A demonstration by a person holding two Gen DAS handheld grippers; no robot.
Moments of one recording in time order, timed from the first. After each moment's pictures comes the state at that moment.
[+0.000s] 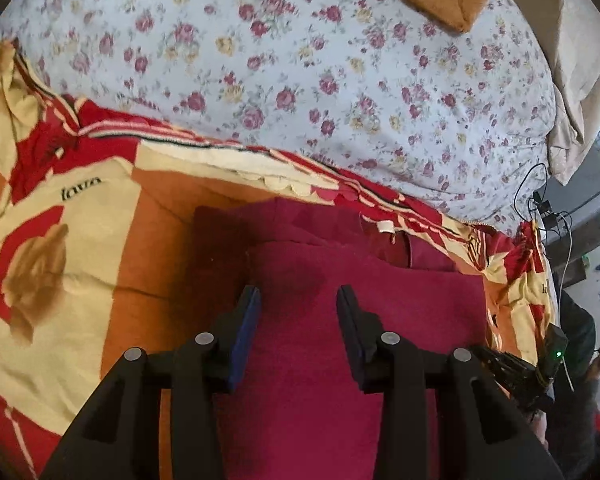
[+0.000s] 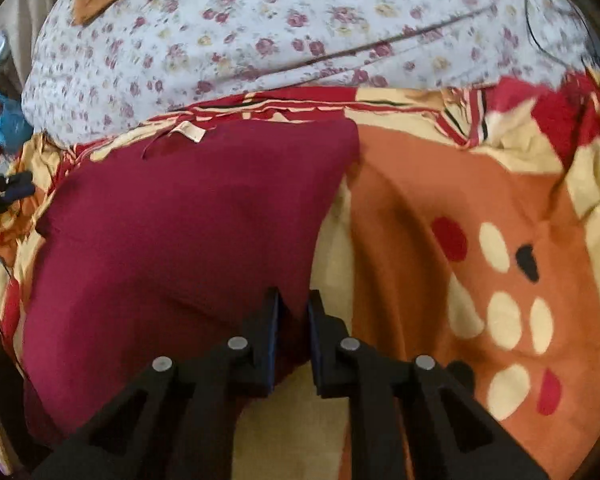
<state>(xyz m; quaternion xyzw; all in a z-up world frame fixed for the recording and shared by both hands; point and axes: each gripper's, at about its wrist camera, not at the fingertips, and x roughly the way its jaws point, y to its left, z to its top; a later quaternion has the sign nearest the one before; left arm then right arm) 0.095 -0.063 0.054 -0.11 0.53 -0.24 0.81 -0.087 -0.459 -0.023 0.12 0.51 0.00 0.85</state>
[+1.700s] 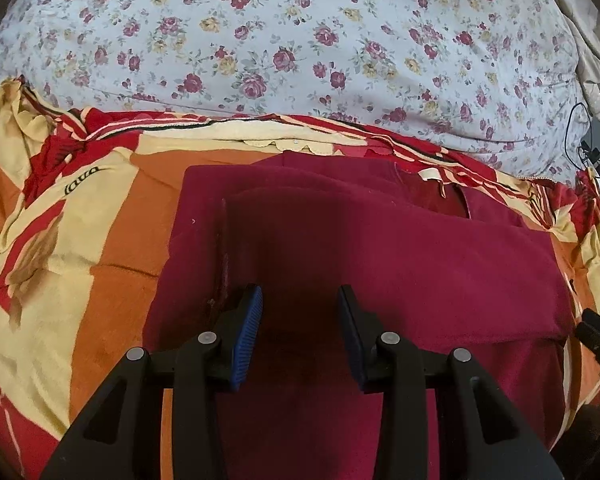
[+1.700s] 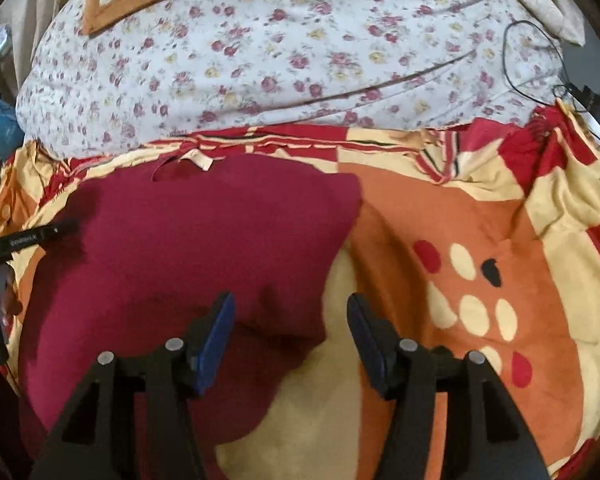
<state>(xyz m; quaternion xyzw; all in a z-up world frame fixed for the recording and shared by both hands) 0.060 -0.109 -0.007 0.00 0.51 -0.17 0.84 -0.105 -0.423 0.016 0.07 0.48 -0.05 0.87</state>
